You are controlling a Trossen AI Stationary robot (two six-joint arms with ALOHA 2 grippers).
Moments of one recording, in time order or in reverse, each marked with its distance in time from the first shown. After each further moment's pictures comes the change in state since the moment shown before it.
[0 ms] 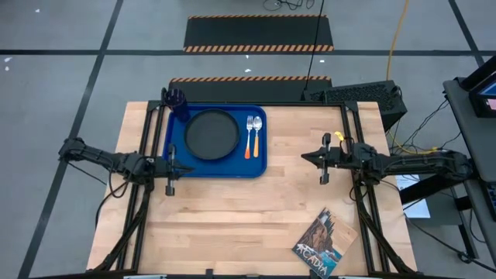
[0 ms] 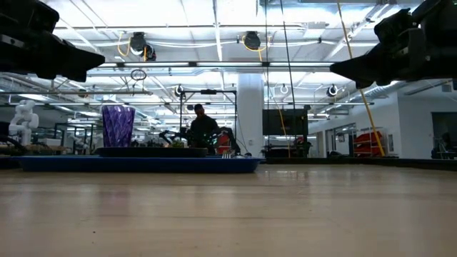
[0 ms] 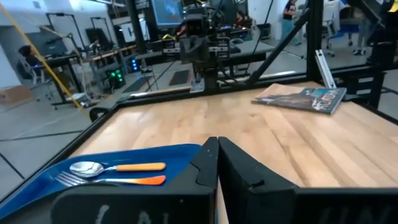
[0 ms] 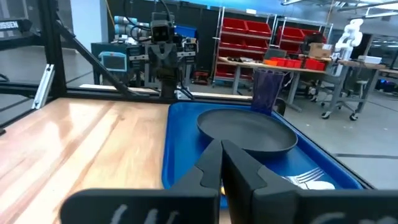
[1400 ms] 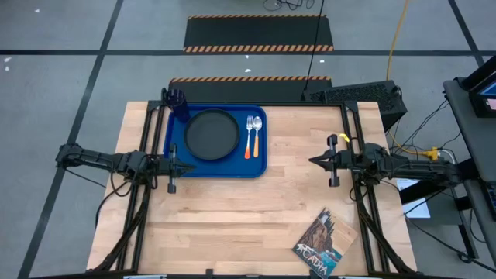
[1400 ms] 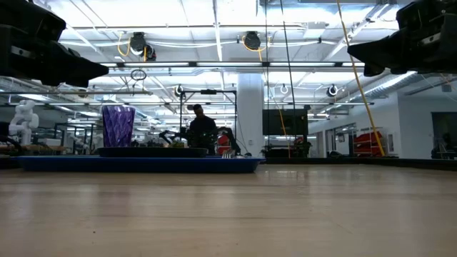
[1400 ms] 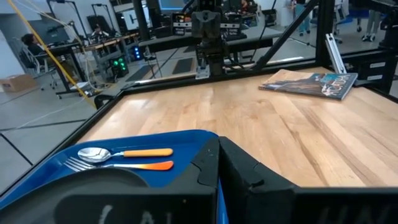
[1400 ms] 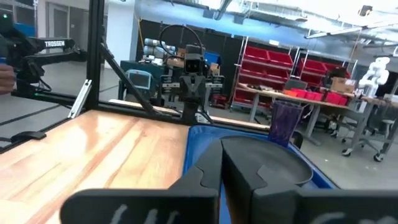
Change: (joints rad) left arm 0.112 -0.002 0.001 -0.057 0.087 -0.004; right arm -0.005 -0.329 -0.001 -0.251 -0.128 -0.060
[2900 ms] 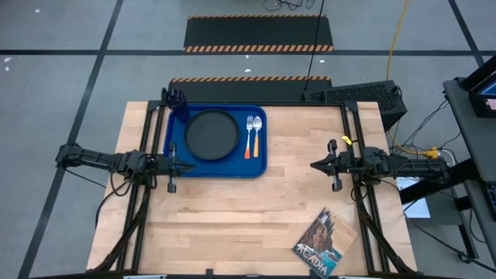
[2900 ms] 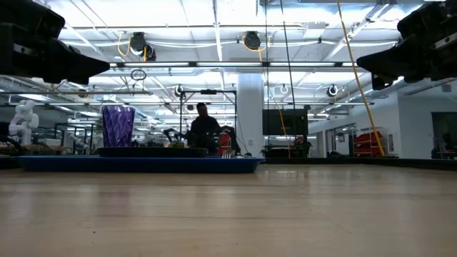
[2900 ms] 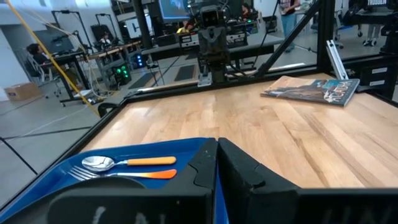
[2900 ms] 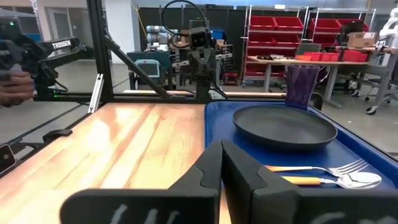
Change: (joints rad) left arm 0.002 0.000 0.000 0.029 -0.006 0.024; right arm 0.119 -0.164 0.000 -0.265 0.110 0.152
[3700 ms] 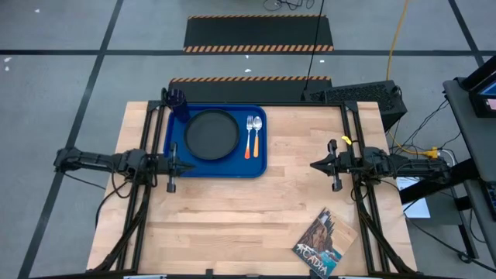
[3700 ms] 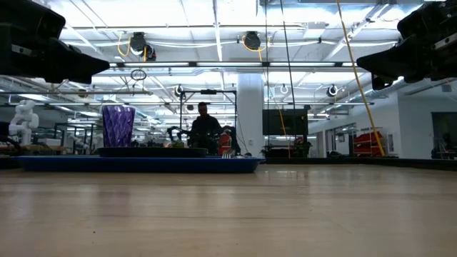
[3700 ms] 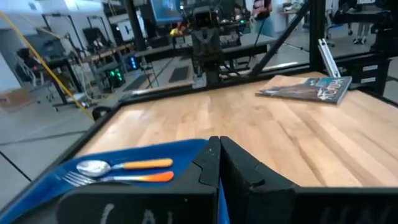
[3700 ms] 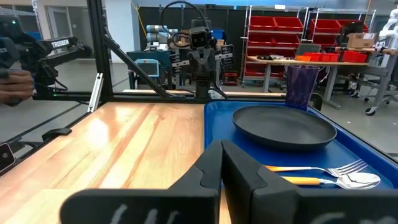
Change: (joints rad) left arm 0.062 0.000 0.000 0.001 0.103 0.016; right arm 0.000 0.001 0.000 0.001 -0.001 -0.006
